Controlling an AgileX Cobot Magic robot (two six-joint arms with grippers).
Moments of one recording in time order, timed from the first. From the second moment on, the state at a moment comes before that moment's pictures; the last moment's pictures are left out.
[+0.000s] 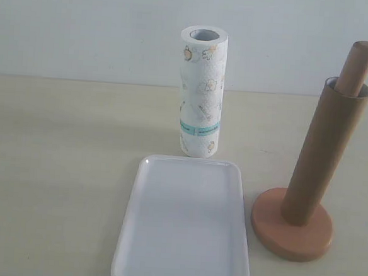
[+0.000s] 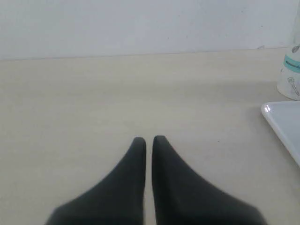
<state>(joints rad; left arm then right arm) -0.03 0.00 0.00 -0.06 0.33 0.07 -0.02 0.01 0.00 -0.20 0.33 0.25</state>
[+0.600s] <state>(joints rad) -0.03 0.00 0.00 -0.06 0.33 0.07 -0.02 0.01 0.00 -0.20 0.33 0.25</state>
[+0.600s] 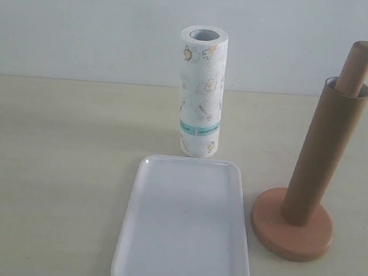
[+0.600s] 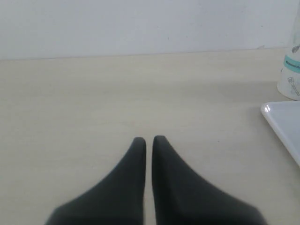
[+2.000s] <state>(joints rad) -0.03 0.00 0.00 -0.06 0.33 0.07 -0.02 0.28 -0.34 -0.85 -0.42 1.00</state>
